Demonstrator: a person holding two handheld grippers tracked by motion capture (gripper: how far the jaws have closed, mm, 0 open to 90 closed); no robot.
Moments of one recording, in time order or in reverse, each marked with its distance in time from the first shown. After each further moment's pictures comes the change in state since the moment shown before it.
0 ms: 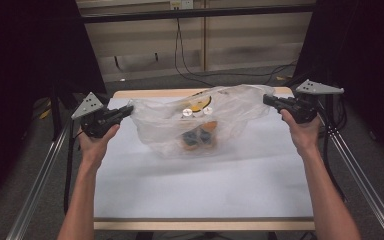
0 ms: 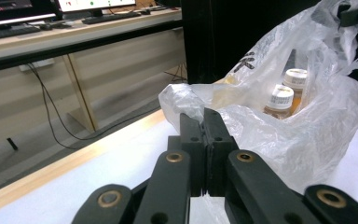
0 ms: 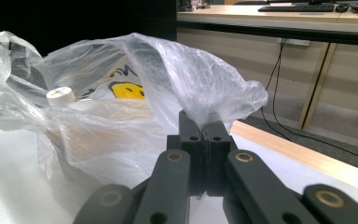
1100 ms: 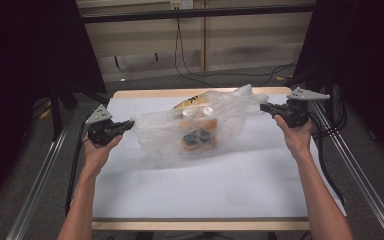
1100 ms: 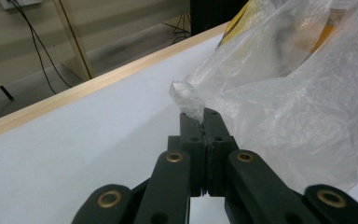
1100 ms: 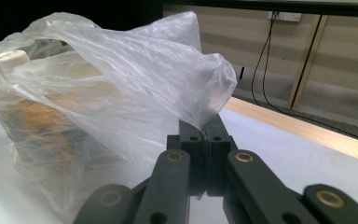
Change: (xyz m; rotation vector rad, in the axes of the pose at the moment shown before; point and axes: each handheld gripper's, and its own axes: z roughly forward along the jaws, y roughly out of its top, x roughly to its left) left arm 0.018 -0.052 0.020 0.200 -0.005 -0.010; right arm -0.012 -0.030 0.022 0.073 -0.055 0.013
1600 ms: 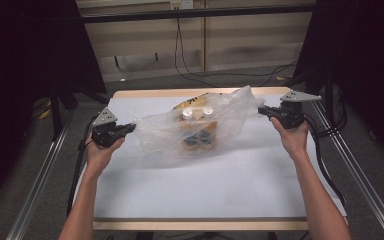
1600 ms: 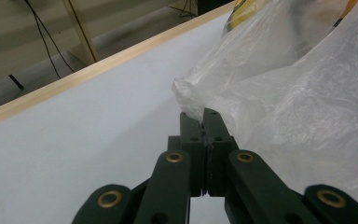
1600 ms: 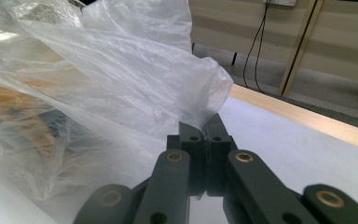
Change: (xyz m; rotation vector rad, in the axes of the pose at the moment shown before) left arm 0.000 -0.008 0.010 0.061 0.033 0.019; right arm 0.000 -0.008 0.014 0.071 -0.038 -0.029
